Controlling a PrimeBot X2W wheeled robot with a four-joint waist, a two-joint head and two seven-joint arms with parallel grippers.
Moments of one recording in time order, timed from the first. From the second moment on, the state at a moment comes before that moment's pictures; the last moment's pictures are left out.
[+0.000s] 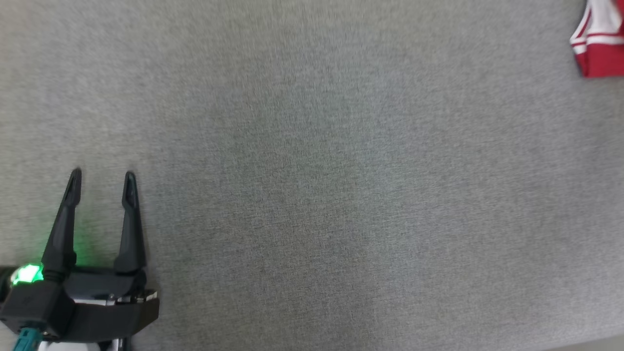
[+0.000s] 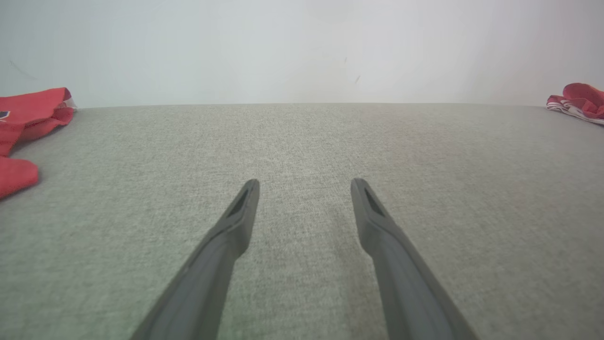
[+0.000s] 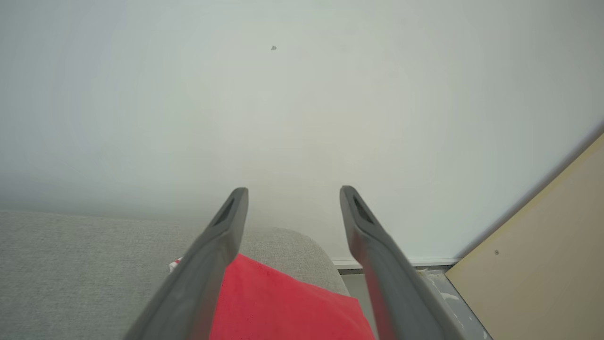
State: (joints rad) left arm -0.18 0.16 0.04 -0.07 -0.14 -0.13 -0.27; right arm -1.30 -0.60 0.16 1.02 0.24 0.13 -0.24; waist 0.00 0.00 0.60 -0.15
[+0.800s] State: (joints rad) left arm 0.00 0.07 0.10 0.04 -0.15 -0.13 -0.26; right arm -0.56 -0.33 0.12 0.48 0.38 0.13 -0.25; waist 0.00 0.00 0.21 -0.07
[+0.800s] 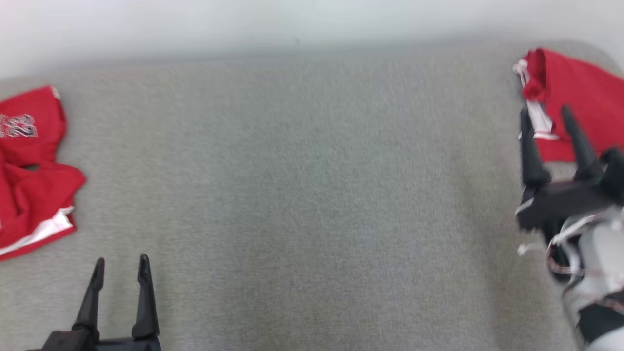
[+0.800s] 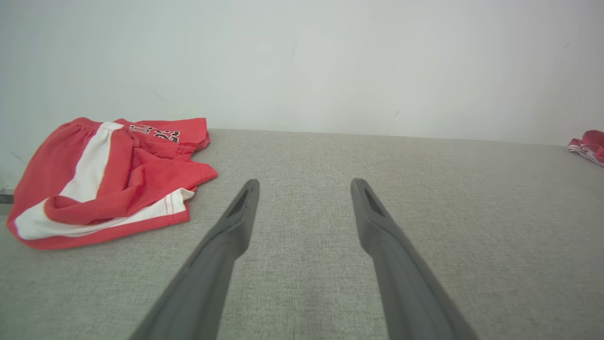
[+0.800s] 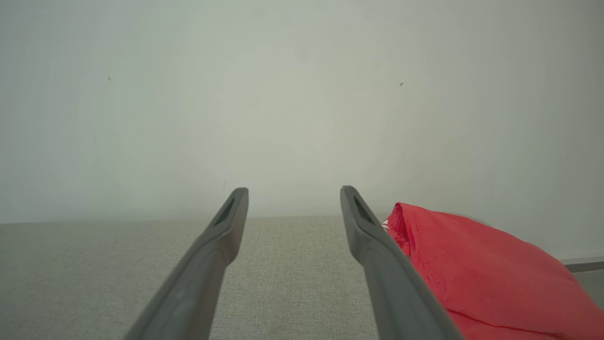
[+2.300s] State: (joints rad) left arm 0.10 0.10 0.02 0.14 -0.18 -0.13 -0.26; right arm 0.07 -0.07 0.00 0.15 0.33 0.13 -0.15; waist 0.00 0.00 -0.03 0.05
